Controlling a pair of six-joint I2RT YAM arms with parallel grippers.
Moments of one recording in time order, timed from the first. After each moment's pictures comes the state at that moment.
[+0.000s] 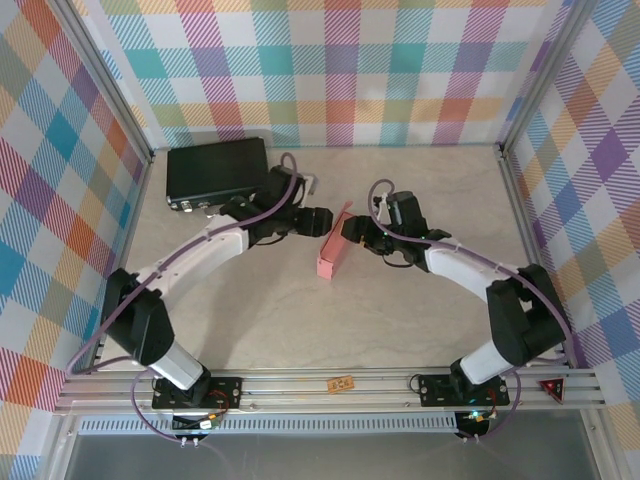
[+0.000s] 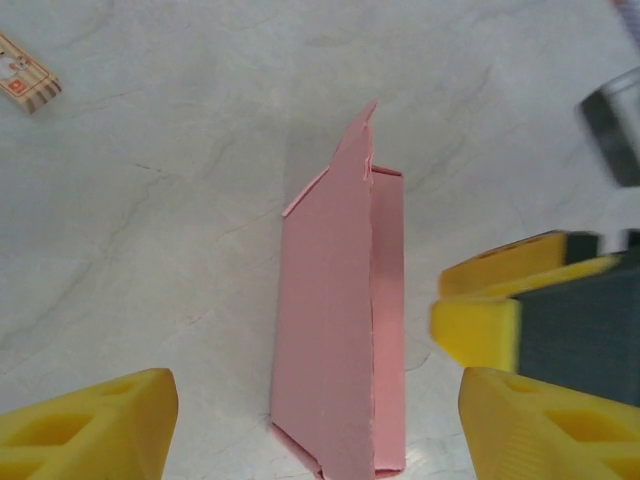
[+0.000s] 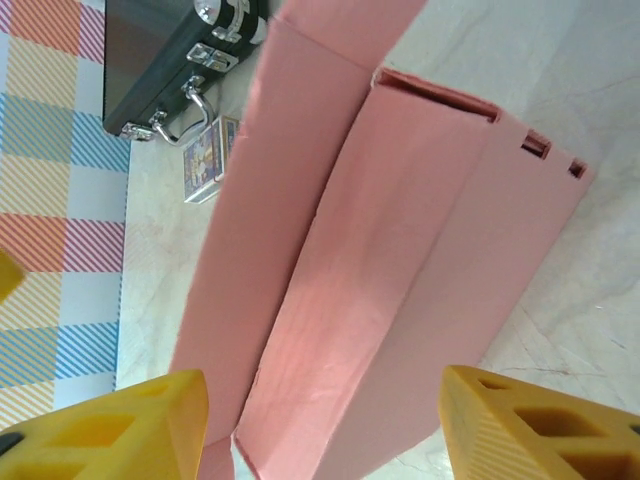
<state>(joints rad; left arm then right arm) -0.64 1.61 1.40 -0.61 0.05 -0.33 0.46 1.50 0.90 -0.06 -0.42 0.77</state>
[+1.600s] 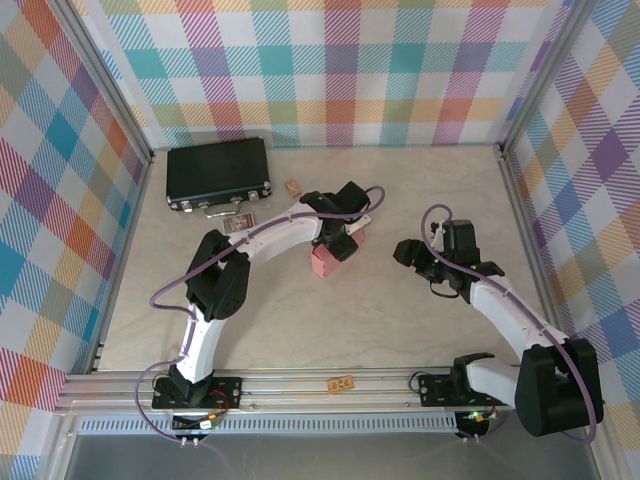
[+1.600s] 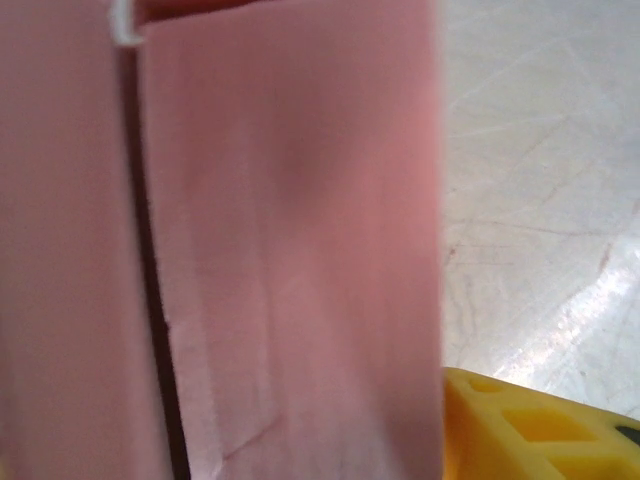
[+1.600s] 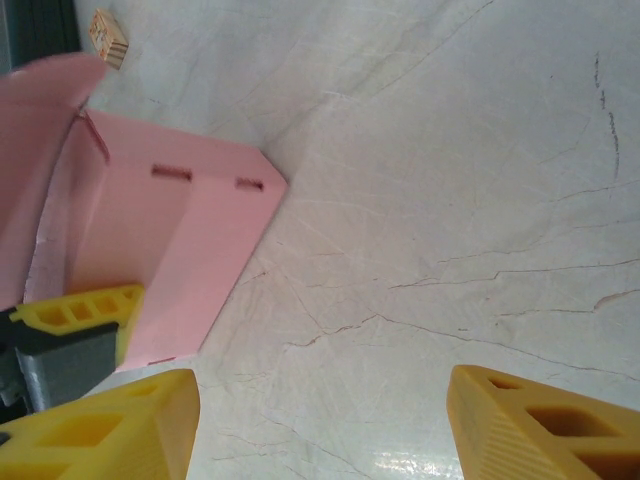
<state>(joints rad) -0.79 2.09 1.76 -0.89 -0.13 0.18 0.19 1.13 0.62 -0.30 -0.37 0.65</state>
